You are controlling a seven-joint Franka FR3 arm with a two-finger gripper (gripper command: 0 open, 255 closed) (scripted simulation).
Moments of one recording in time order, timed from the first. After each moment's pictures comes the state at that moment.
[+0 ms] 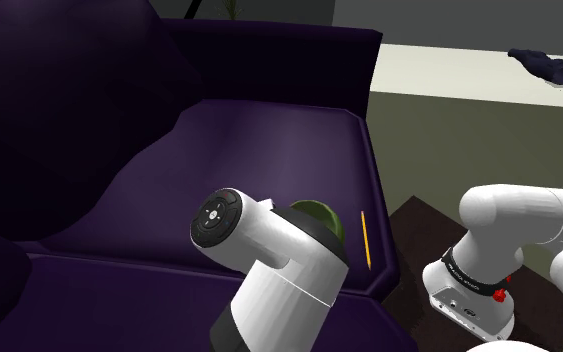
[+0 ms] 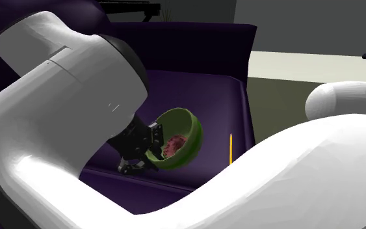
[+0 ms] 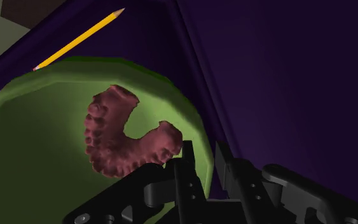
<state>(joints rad) 2.37 1.40 -1.71 -2.03 0.94 1.39 -0.05</state>
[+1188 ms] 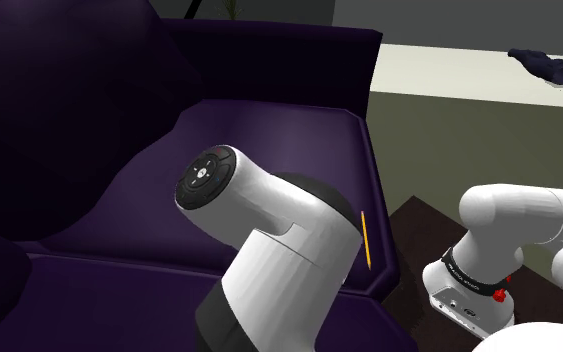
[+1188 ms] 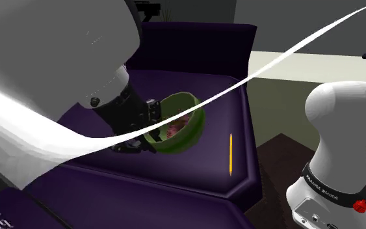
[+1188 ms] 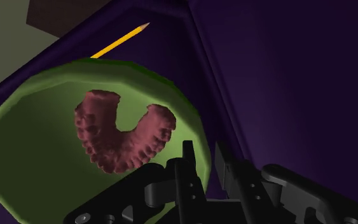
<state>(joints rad) 2.35 1.34 -1.81 -1.96 0.85 1.31 -0.07</state>
